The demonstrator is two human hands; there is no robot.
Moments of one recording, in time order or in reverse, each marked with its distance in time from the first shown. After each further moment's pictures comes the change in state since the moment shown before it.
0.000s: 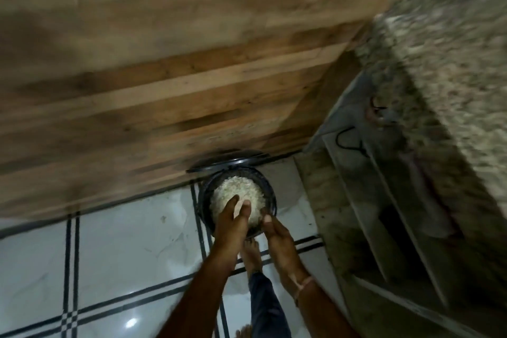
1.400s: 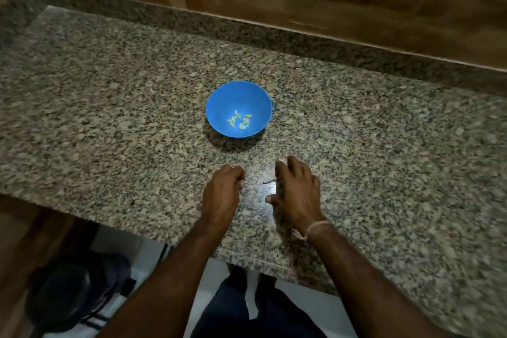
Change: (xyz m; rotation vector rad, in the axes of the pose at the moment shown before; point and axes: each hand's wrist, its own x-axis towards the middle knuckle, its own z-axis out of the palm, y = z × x) left_hand -0.496 -0.096 0.456 1.213 -0.726 1.276; right_hand -0.457 0.077 -0.586 -0.843 0.958 -0.009
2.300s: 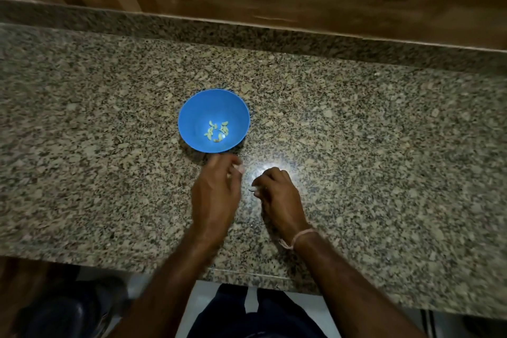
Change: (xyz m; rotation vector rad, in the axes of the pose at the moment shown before) left_hand 0.026 0.044 -0.028 -0.192 0.179 0.118; right_hand 0.008 -0.005 0.022 0.419 0.295 -0.100
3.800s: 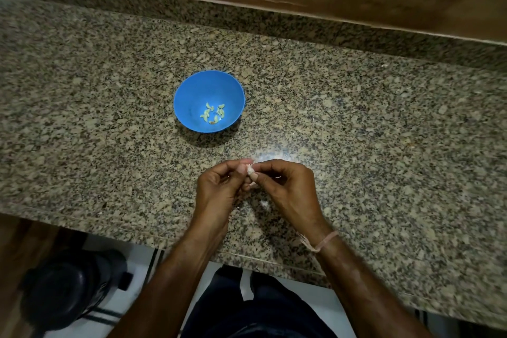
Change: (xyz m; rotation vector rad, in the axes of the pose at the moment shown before) left_hand -0.044 0.043 0.015 -1.008 -0.075 -0.615; right_hand -0.018 -0.018 -0.080 0.715 -0.078 0.186
